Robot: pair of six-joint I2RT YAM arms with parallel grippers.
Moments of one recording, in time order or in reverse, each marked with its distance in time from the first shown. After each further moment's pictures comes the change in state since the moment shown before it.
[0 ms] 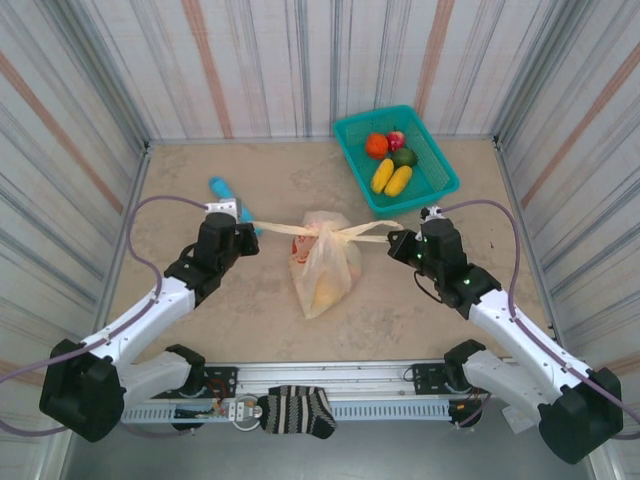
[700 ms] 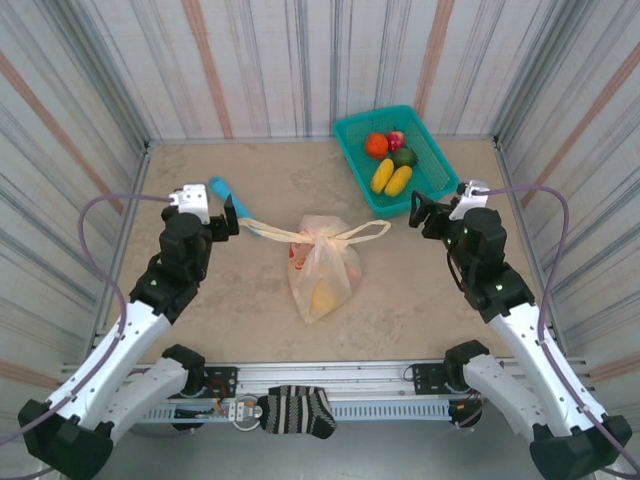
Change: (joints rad) left arm 0.032 -0.224 0.093 0.010 -0.288 0.381; right arm -0.164 -0.135 0.150 0.018 0.184 -0.439
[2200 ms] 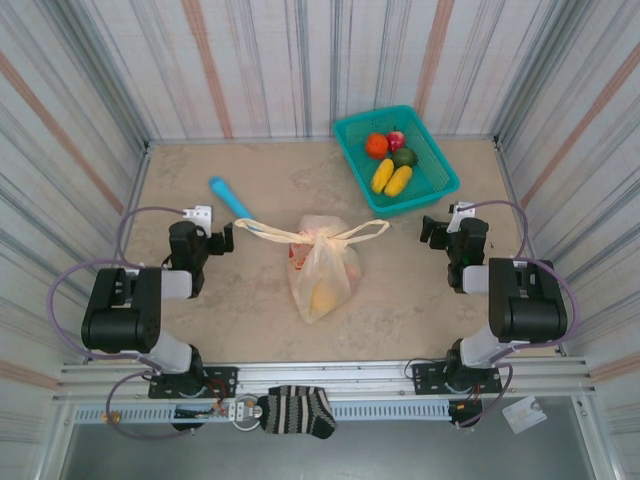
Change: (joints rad) left arm 0.423 0.678 -0.326 0.799 0.540 0.115; right arm -0.385 0.797 -0.372 0.974 -0.272 -0.264
